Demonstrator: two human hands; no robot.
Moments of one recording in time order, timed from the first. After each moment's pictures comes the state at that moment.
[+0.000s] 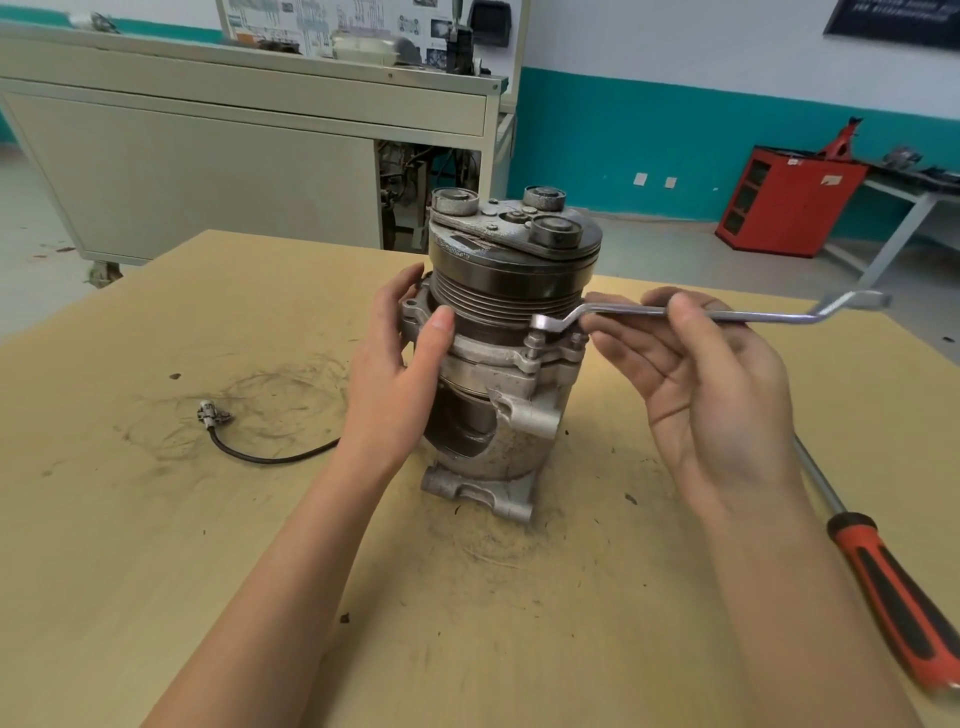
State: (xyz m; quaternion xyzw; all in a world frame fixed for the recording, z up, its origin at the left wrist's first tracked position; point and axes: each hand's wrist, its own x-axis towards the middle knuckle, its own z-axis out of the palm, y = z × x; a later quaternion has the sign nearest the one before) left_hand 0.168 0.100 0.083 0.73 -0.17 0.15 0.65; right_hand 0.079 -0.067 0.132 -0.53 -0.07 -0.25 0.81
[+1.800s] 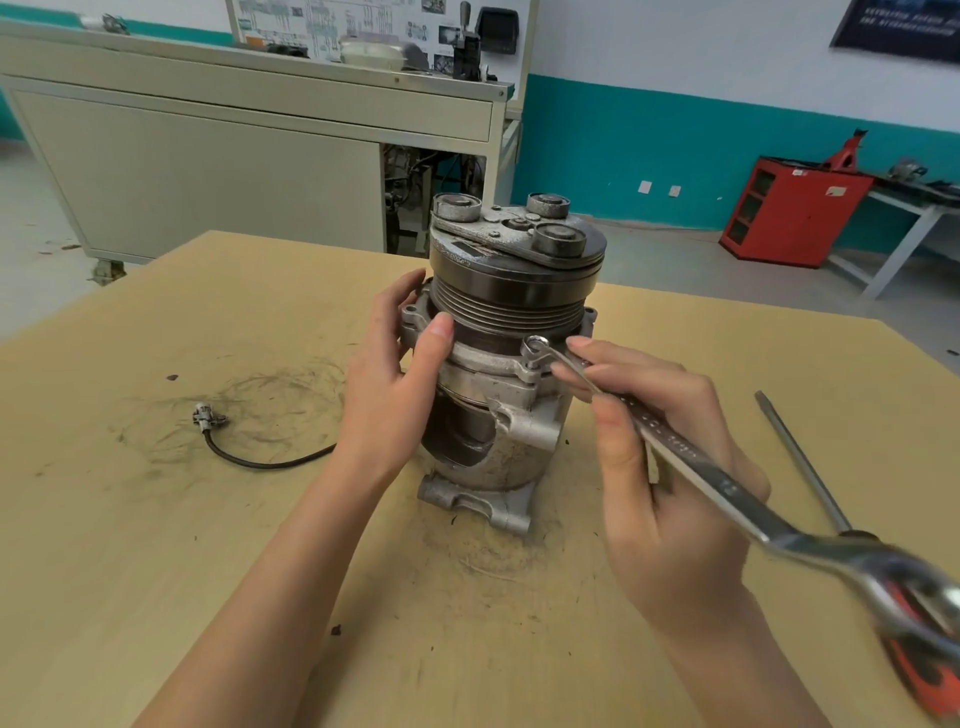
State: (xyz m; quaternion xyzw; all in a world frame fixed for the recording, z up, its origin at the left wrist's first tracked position) left_hand 0.176 0.100 0.077 0.70 -0.20 0.17 0.66; right_hand 0.053 -0.030 0.113 -0.75 -0.16 -0.47 0.43
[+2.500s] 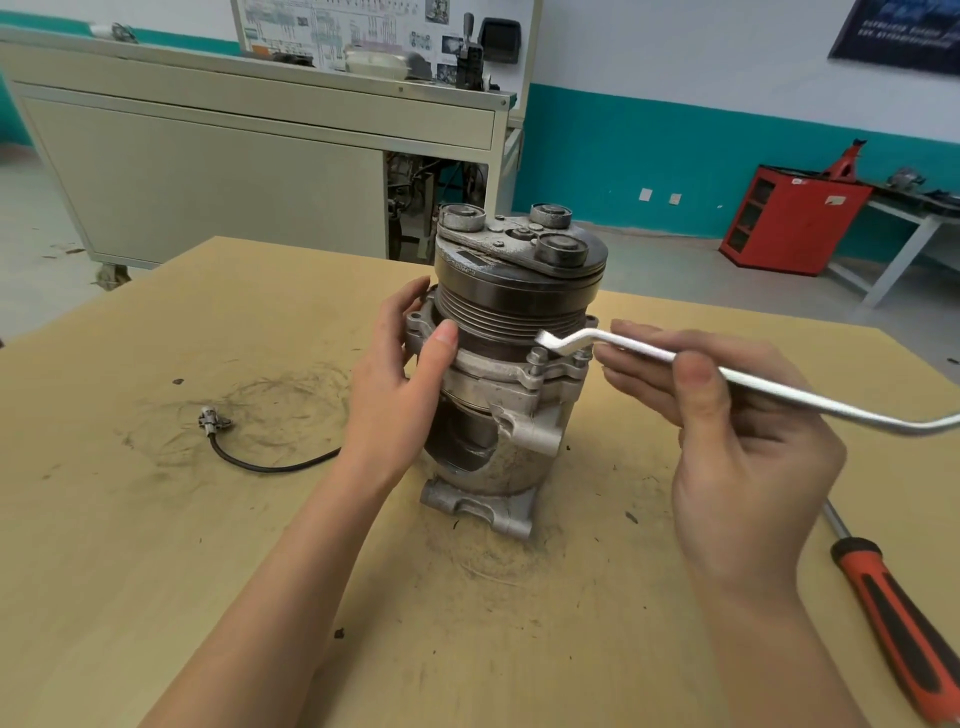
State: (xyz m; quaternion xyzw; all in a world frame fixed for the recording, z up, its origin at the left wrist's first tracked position) left_hand 0.172 0.100 0.080 0.71 -0.19 0.16 0.66; right_hand 0.061 -0.049 0.120 -0.64 -0.18 -0.46 0.59
